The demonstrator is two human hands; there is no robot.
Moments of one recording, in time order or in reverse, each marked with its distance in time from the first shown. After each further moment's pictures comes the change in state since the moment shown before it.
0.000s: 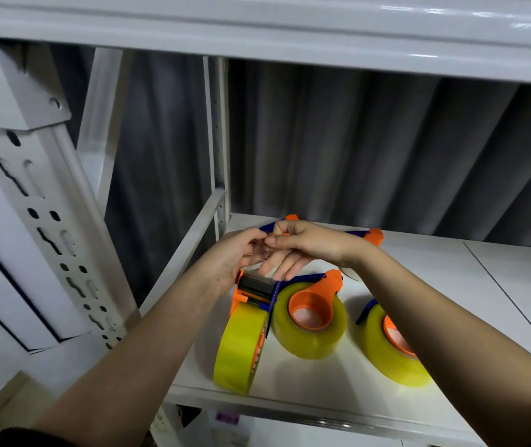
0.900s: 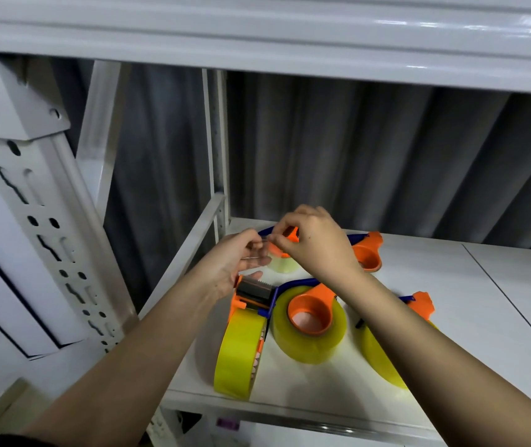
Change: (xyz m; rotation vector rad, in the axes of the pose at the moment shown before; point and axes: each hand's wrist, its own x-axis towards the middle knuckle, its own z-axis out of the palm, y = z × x) left_hand -0.006 0.005 0.003 0.007 0.048 -0.031; right_hand -0.011 0.001 0.021 -0.846 0.821 -0.271
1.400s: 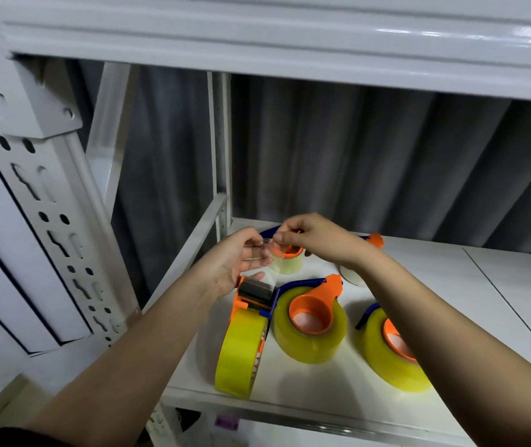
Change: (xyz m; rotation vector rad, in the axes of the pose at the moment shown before) left_hand -0.005 0.003 -0.002 -0.062 -0.033 -0.033; right_hand 0.017 0.005 -0.020 0.515 -0.501 0.090
